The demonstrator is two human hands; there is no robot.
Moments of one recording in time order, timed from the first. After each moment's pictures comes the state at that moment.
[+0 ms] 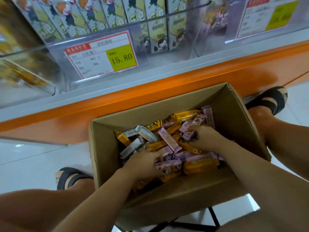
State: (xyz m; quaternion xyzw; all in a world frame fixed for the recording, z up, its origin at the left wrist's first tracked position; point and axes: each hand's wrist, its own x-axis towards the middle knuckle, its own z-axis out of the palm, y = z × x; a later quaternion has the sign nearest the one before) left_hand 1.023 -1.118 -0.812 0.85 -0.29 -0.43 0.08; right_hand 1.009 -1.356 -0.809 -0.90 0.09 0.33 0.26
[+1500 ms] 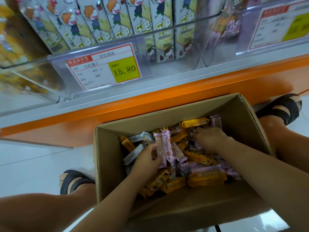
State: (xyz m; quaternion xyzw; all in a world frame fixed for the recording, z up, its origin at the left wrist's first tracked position) left_hand 1.022 -1.131 -0.818 0.85 0.02 -0.34 0.41; right_hand 1.043 -1.362 -0.821 -0.91 -0.11 0.39 -0.09
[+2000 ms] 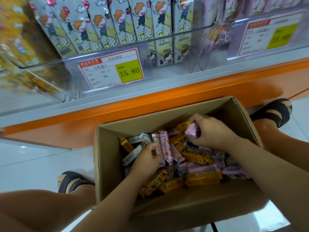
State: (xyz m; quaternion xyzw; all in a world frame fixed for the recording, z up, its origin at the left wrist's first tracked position) left_hand 1.022 -1.137 -0.814 0.85 0.03 -0.34 0.40; right_hand 1.037 -1.366 -0.765 -0.95 -0.01 0.21 0.23
